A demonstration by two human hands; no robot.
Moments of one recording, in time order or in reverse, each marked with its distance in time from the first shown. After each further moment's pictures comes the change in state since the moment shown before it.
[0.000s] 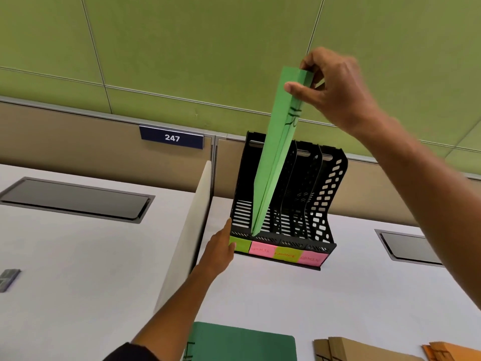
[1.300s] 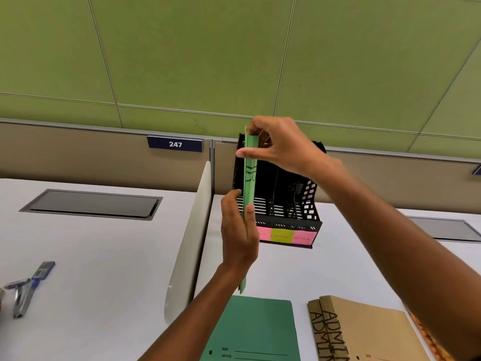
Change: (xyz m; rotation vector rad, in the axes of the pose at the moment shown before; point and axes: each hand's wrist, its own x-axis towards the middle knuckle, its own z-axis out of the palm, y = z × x) left_hand -0.120 0.164 -0.057 -0.423 0.665 0.354; right_hand -0.083 -0.105 -0.014 0.284 -0.240 0.078
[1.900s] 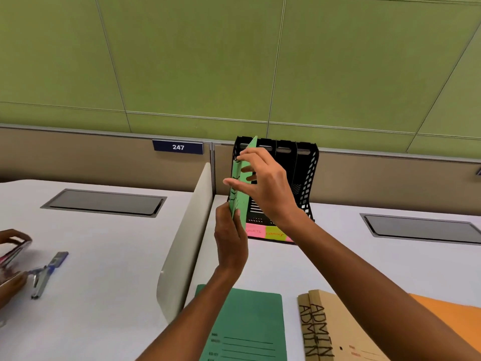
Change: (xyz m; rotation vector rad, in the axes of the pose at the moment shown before) left_hand -0.033 0.009 0.016 0.152 0.095 -0.033; right_hand -0.077 0.006 0.052 0.018 0.363 -0.044
